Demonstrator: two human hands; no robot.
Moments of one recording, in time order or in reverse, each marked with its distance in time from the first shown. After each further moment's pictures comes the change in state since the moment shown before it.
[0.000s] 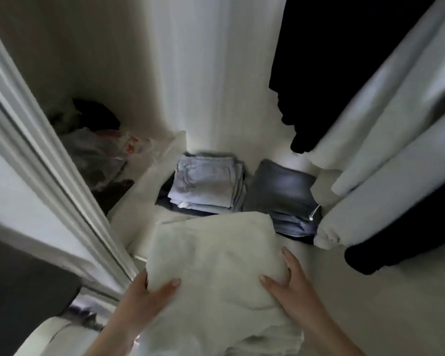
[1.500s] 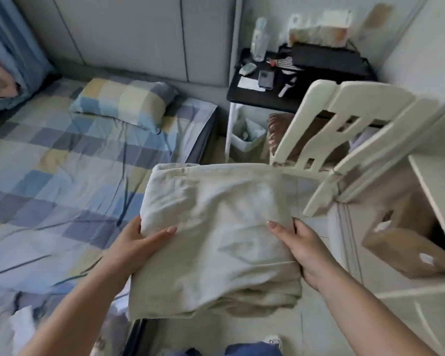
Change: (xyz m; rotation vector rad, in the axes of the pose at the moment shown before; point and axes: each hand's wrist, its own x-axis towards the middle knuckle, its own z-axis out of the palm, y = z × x) left_hand -0.860 -0.362 0.218 -0.646 1.267 -0.146; right_hand -0.597 0.176 -0.081 -0.276 -1.392 -0.112
